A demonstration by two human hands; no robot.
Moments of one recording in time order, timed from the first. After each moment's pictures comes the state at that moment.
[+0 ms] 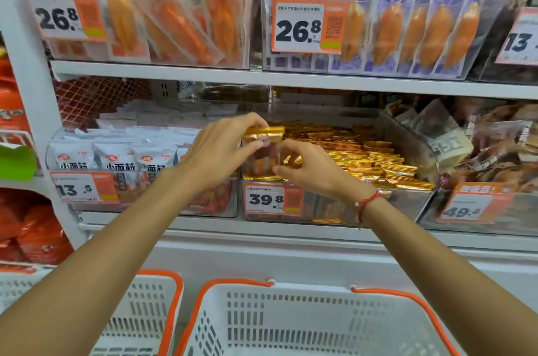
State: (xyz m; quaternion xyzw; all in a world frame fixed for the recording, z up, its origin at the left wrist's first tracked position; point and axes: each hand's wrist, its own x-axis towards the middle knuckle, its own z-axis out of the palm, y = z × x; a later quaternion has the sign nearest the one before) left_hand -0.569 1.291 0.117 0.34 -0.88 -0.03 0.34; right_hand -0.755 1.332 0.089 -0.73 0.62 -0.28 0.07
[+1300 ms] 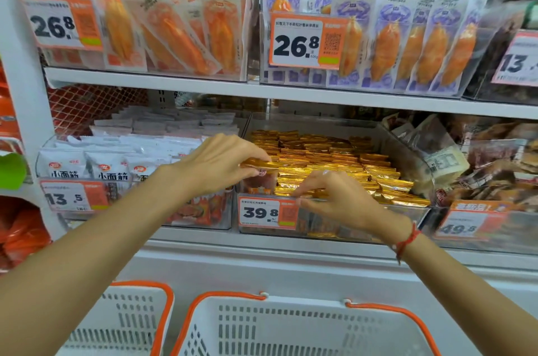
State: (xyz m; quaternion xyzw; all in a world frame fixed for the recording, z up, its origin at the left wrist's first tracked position) left_hand -0.573 1.281 0.128 0.28 -0.94 0.06 0.18; right_hand -0.795 1.363 0.082 -0.77 0.61 -0.18 -0.02
